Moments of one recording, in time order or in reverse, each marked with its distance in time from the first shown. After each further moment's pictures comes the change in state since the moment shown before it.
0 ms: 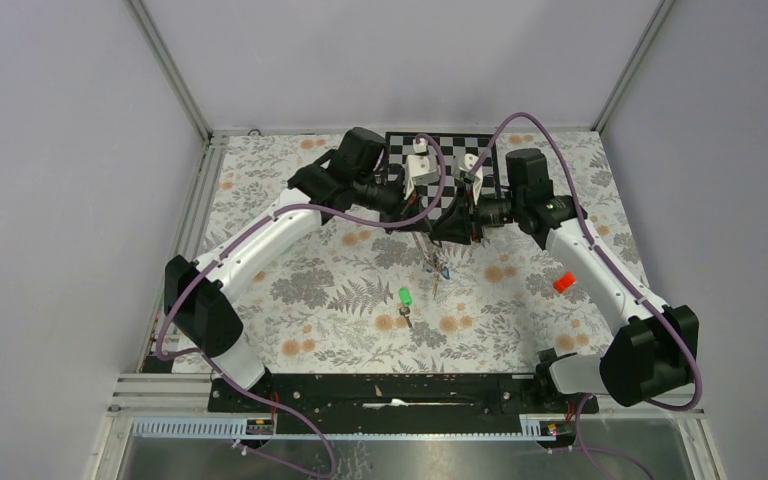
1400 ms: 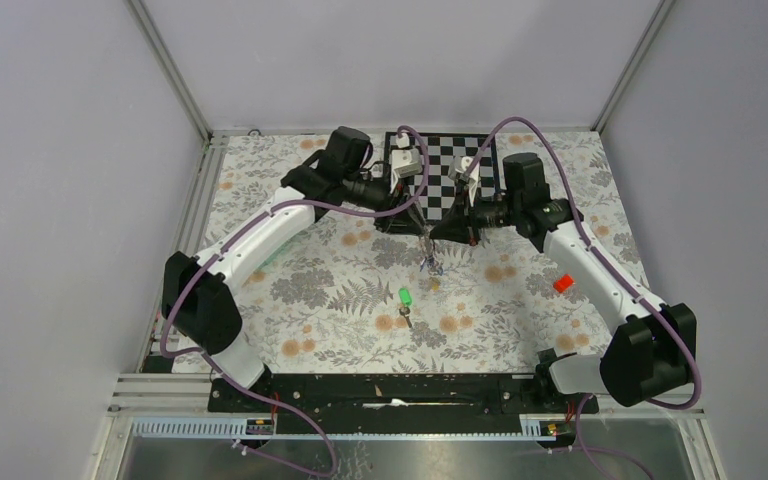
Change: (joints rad) left arm 0.078 0.001 -0.077 0.098 0.151 -0.068; right arm 0.009 0.000 -0.042 0.054 0.070 0.054
